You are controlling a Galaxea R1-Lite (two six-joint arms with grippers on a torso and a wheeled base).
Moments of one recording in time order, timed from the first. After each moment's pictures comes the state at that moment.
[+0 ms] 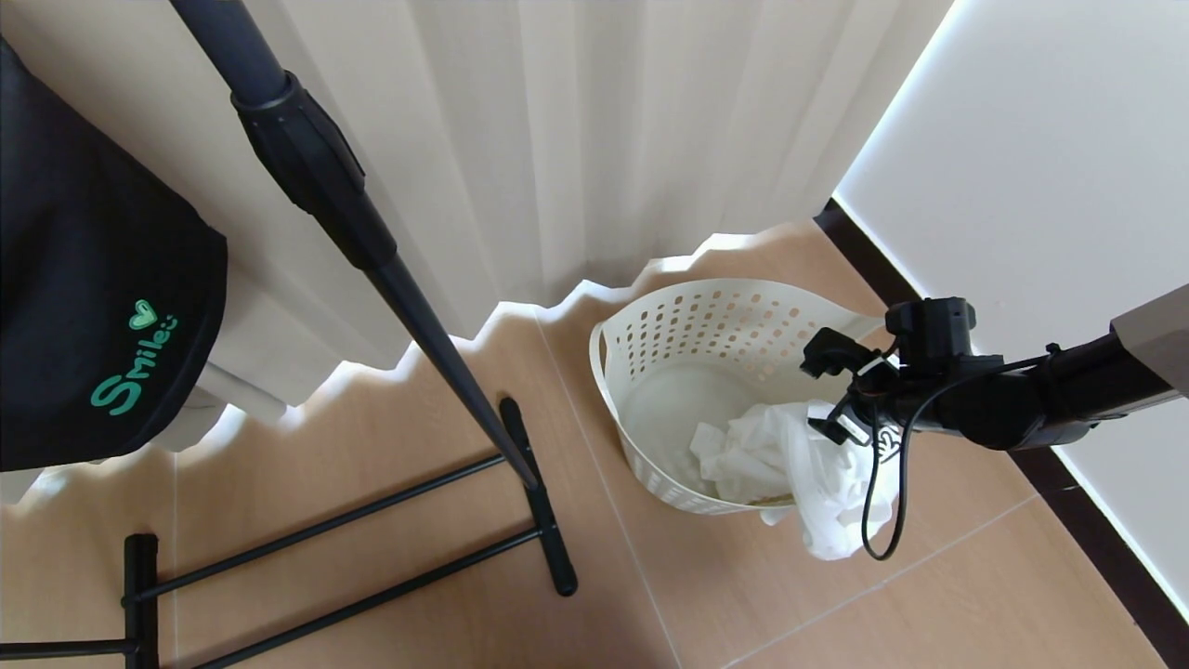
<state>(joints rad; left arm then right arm) 0.00 0.00 0.00 -0.06 -0.06 -0.01 0.10 2.15 -1.18 -0.34 -0.08 -0.71</state>
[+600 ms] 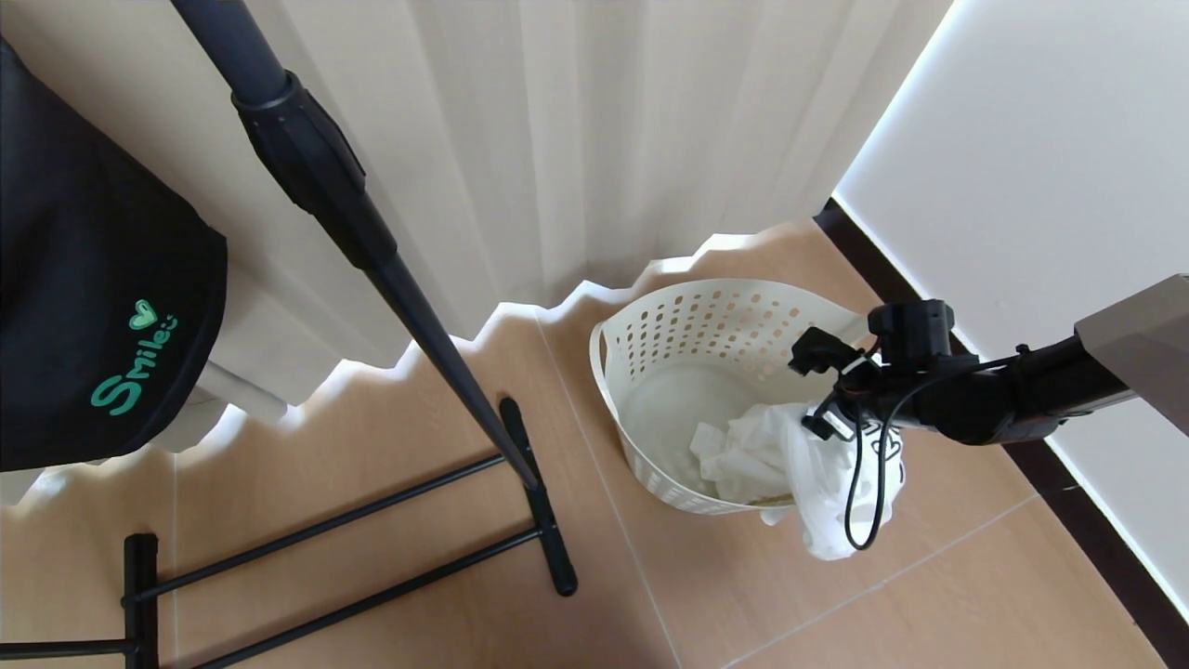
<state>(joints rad) 0.00 0.00 0.00 -0.06 -0.06 -0.01 0.10 2.21 -1.25 -0.34 -0.08 -0.69</state>
